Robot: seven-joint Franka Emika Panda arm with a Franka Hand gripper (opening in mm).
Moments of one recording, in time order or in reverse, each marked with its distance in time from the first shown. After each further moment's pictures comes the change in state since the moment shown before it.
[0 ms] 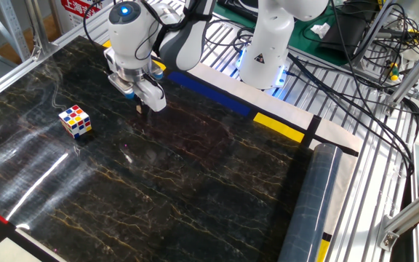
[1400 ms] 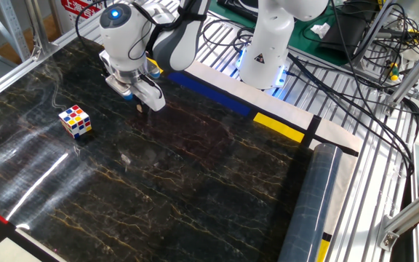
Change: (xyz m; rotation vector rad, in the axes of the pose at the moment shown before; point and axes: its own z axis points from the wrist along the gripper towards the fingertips) arm -0.001 -0.002 -0.001 -0.006 0.055 -0.032
